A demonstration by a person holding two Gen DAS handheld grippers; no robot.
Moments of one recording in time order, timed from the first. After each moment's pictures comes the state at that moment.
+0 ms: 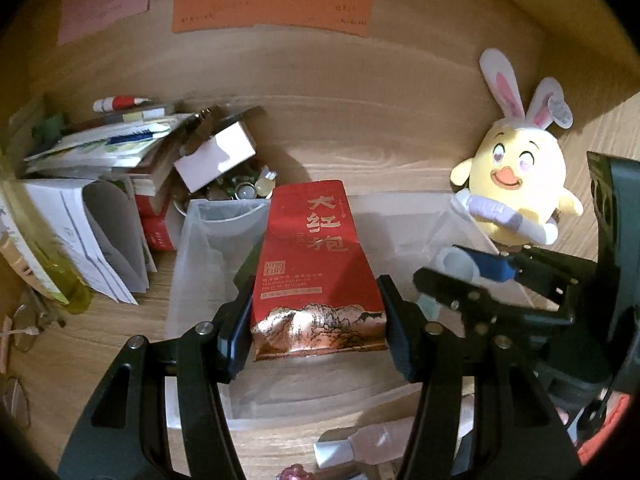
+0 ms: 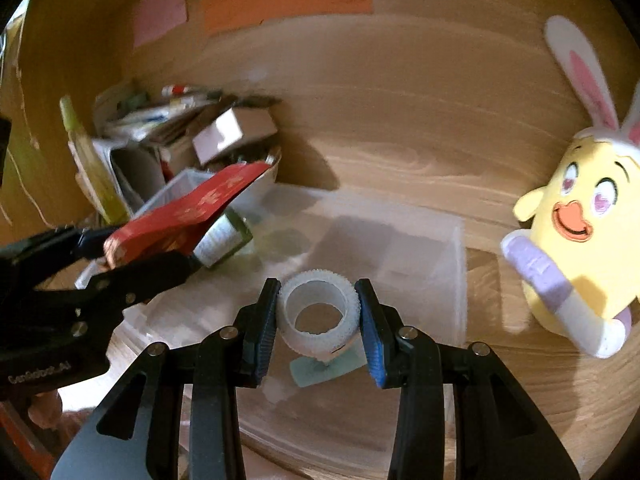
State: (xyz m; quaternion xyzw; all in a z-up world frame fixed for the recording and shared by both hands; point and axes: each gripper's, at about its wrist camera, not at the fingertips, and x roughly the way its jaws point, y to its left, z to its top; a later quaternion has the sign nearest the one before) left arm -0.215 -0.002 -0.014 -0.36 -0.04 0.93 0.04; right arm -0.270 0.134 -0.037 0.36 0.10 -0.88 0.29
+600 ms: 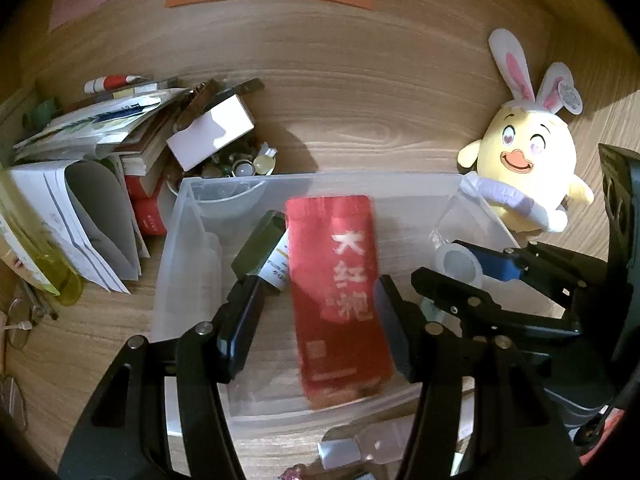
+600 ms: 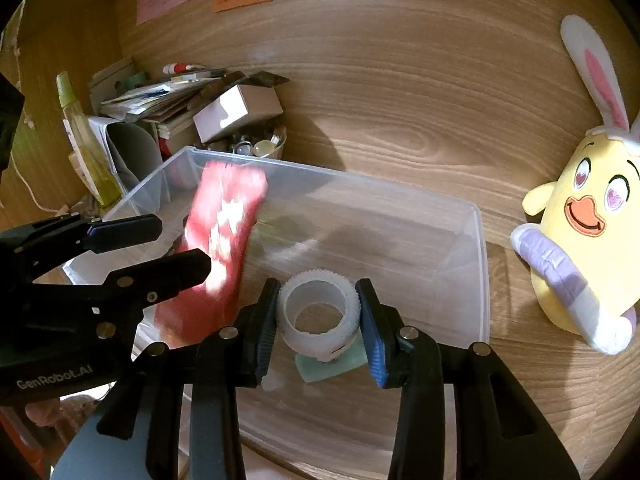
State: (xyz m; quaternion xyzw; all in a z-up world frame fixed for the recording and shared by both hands) left arm -0.223 -0.003 -0.025 -0.39 -0.04 0.92 0.05; right arm -0.269 0.128 -0.042 0.37 0.11 -0.88 0.28
